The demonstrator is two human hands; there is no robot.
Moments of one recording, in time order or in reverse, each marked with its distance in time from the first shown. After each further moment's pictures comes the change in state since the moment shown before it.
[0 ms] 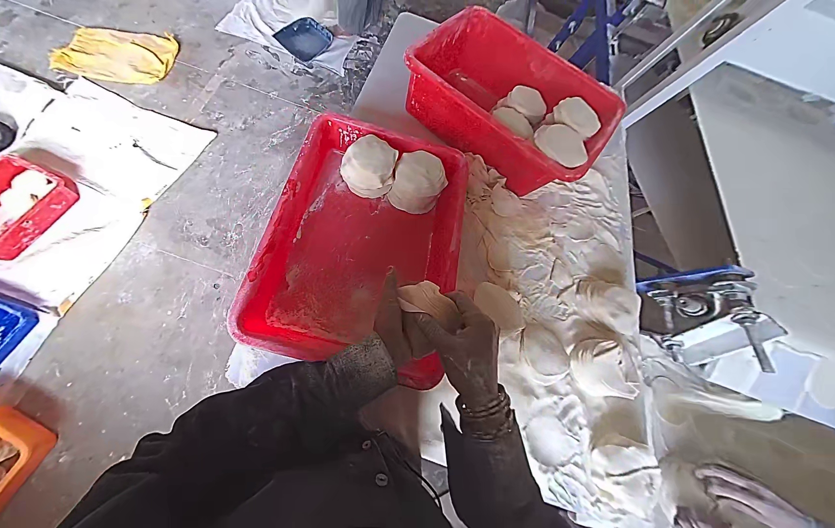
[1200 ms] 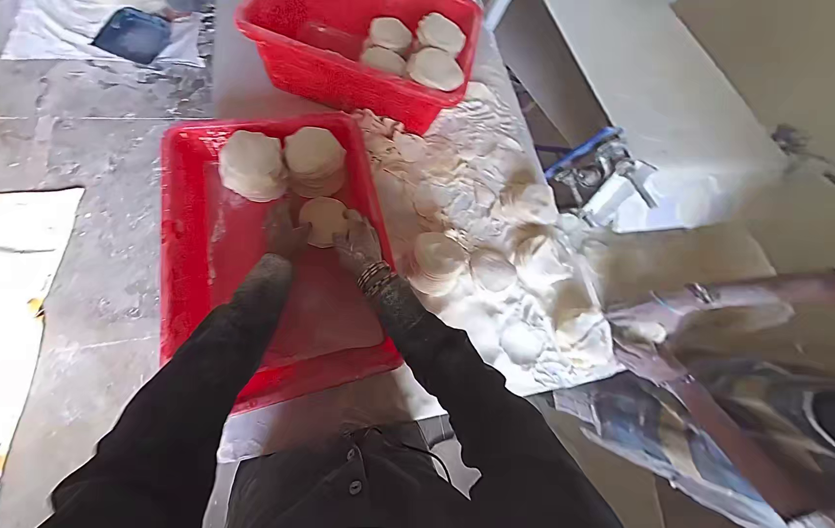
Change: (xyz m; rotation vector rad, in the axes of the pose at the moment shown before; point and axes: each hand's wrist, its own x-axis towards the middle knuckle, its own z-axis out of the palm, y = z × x) left_hand 0.179 0.095 -0.027 1.540 -0.132 0.506; right_hand 0.121 0.027 0.074 -0.062 -0.141 0.274
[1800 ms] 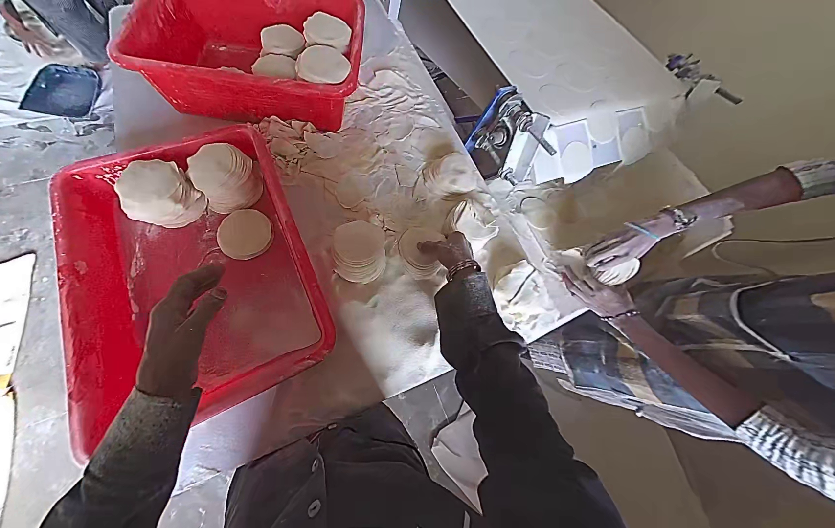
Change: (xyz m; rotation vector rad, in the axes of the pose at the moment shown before) left_hand -0.164 0.055 -0.020 -0.208 0.005 0.173; right_hand -0.074 0.223 -0.180 0.125 0.279 0.649
